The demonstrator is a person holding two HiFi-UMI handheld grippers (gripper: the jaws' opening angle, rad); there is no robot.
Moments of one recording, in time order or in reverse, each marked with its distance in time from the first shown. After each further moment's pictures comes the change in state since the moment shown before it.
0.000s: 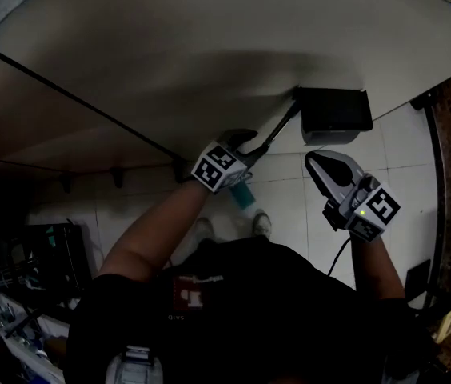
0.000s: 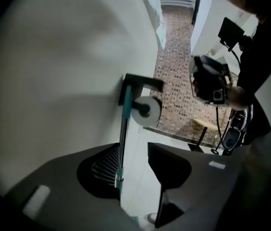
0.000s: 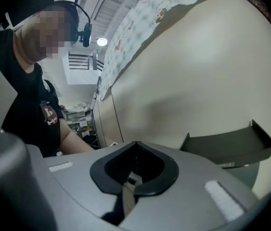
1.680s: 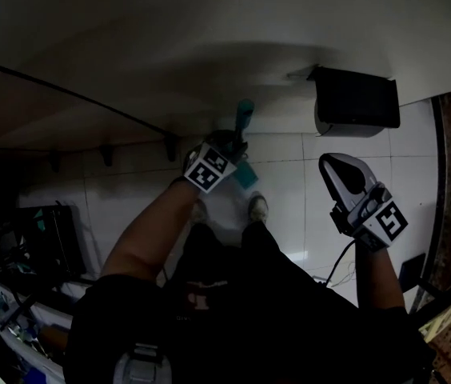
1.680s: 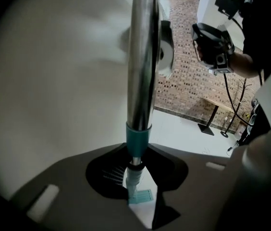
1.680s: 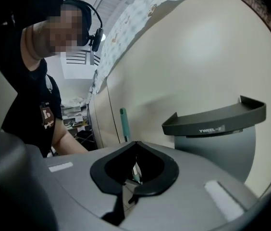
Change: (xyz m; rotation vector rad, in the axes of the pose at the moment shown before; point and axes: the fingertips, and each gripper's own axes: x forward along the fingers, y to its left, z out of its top) left arm 0.019 0.035 -0.126 0.055 0.205 0.125; right arm -0.005 -0.033 -0.054 -0.006 0.036 -0.075
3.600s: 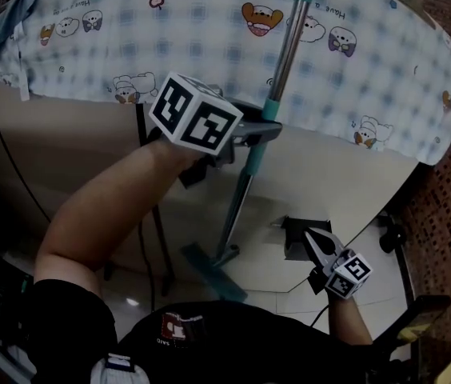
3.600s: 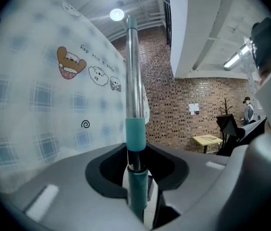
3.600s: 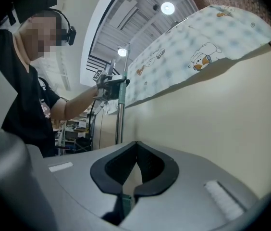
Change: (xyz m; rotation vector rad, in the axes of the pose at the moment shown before) left arm -0.483 -0.042 0.501 0.176 -0.512 -0.052; right arm -0.029 0.092 0.190 -0.220 -0.240 0.040
